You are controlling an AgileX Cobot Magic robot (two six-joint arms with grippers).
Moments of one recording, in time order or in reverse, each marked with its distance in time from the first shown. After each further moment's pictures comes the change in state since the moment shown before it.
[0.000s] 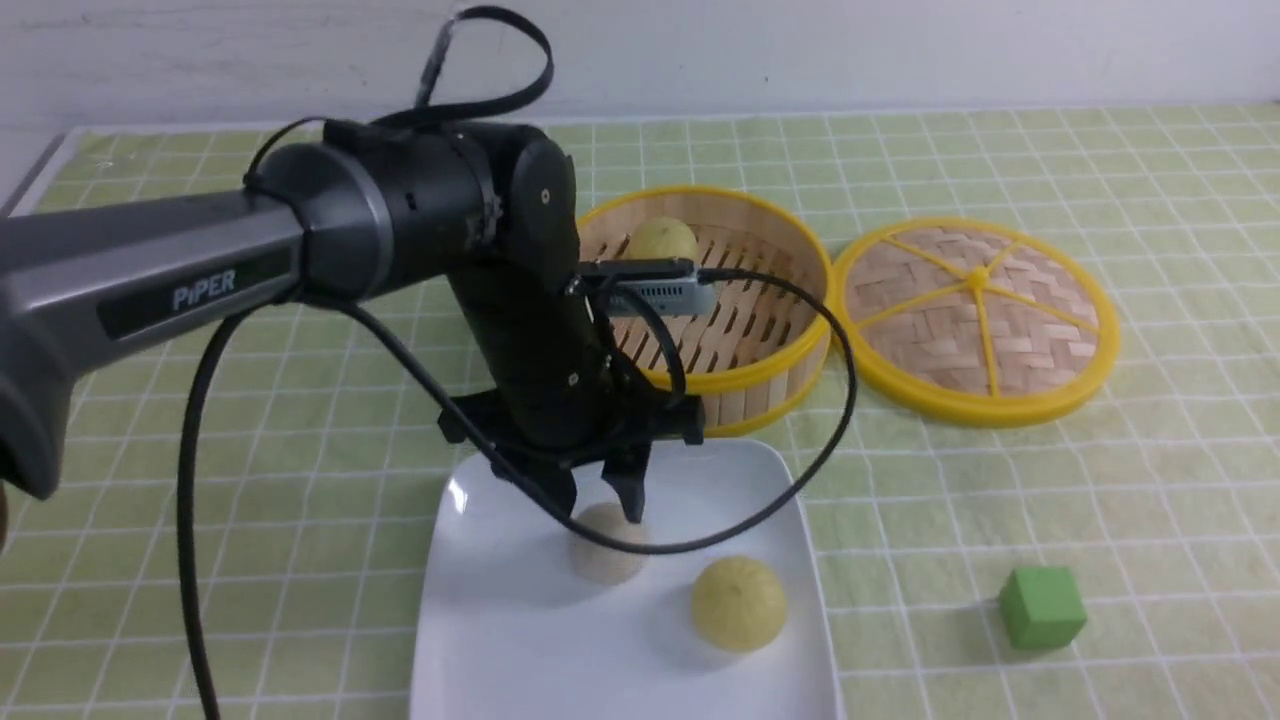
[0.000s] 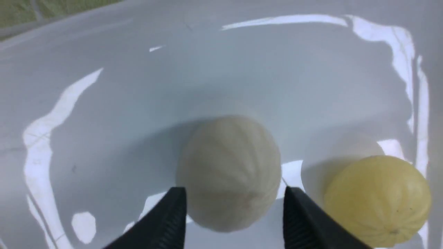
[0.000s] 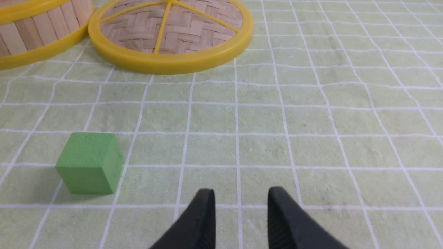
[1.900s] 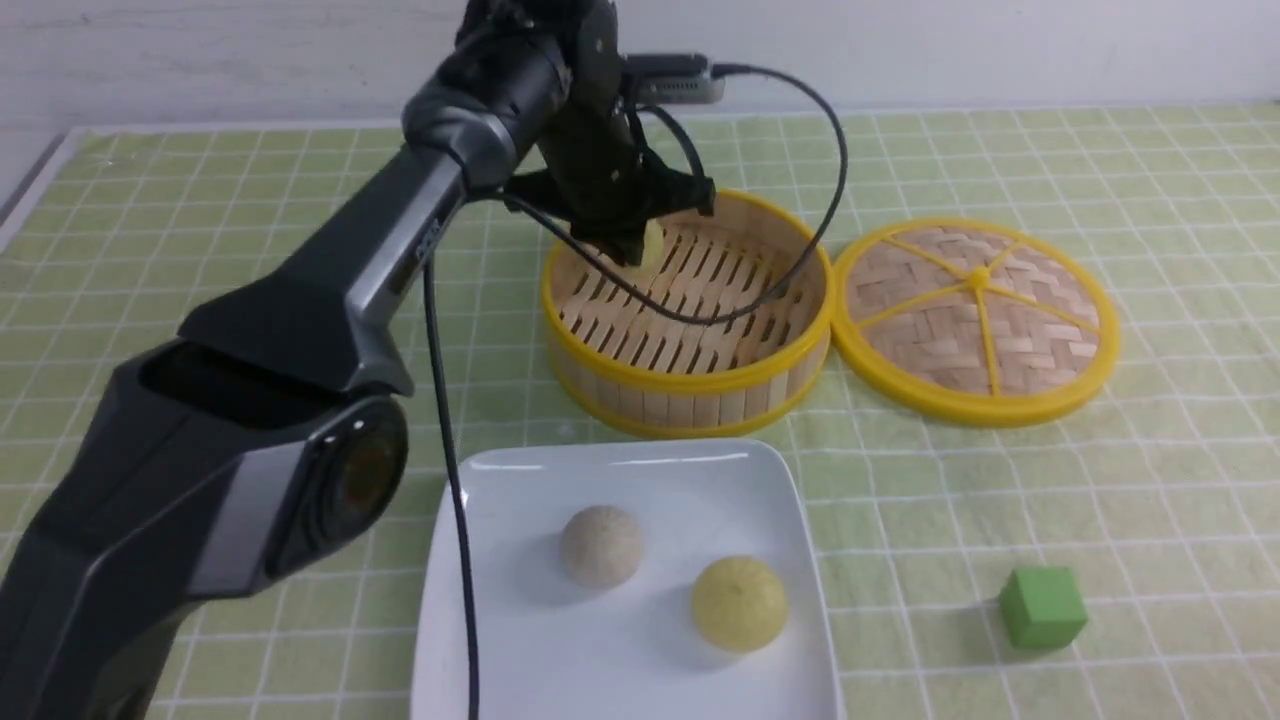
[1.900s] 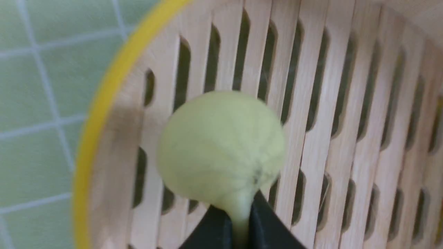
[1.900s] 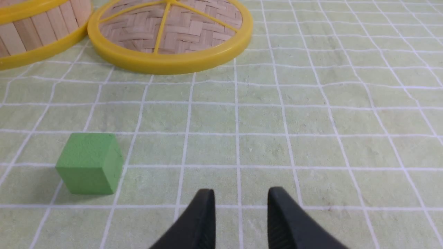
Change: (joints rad) right arm 0.000 0.000 0.000 0.000 0.000 0.000; left arm 0.099 0.595 -1.164 0.194 0.178 0.054
